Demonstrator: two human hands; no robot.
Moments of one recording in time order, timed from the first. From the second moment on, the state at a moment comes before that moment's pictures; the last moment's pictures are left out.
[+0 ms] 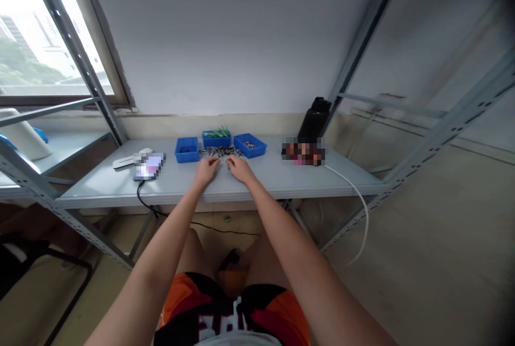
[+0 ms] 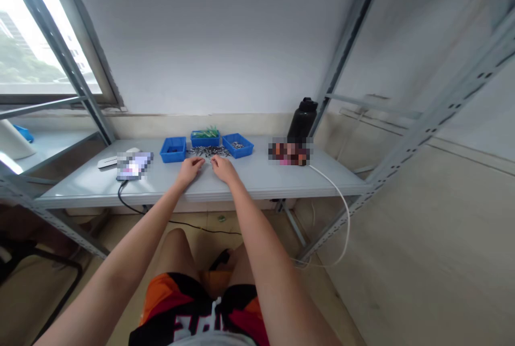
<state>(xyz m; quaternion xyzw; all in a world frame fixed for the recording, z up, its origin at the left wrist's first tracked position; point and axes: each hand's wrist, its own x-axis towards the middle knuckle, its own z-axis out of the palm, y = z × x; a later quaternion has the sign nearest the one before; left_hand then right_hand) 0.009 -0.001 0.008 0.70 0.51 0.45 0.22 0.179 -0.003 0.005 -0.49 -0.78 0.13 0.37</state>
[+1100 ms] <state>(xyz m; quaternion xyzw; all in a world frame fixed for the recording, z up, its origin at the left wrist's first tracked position) 0.012 -0.009 0.016 0.73 0.46 0.45 0.23 0.176 -0.007 0.005 -0.47 -0.82 0.08 0.31</state>
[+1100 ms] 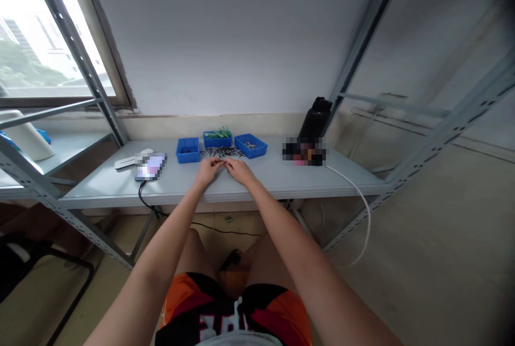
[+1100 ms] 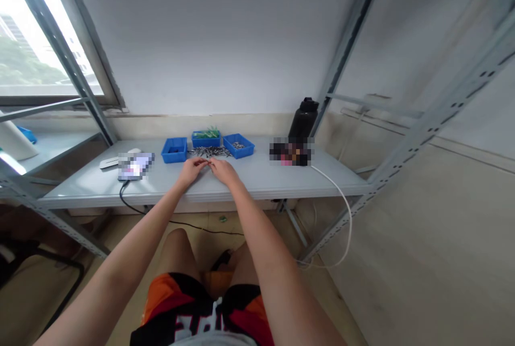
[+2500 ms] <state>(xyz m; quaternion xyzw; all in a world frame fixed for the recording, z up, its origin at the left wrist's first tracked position) 0.013 -0.006 0.009 0.66 0.49 0.51 0.26 0.175 -0.008 0.005 -0.49 -0.81 0.08 0.33</state>
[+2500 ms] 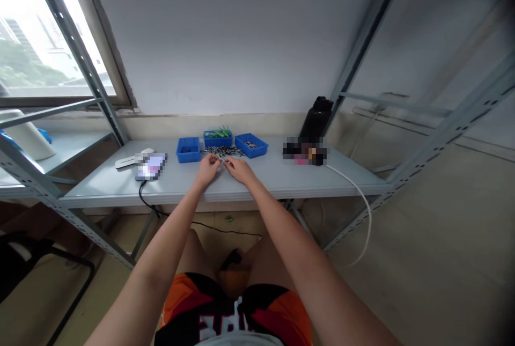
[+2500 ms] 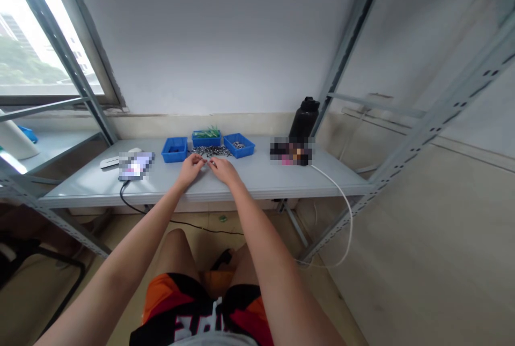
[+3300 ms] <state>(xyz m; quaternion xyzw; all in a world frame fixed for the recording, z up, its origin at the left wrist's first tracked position) 0.012 -0.005 0.010 0.71 0.46 0.49 0.24 0.176 -0.006 0.004 -0.50 -0.80 0.09 0.33</state>
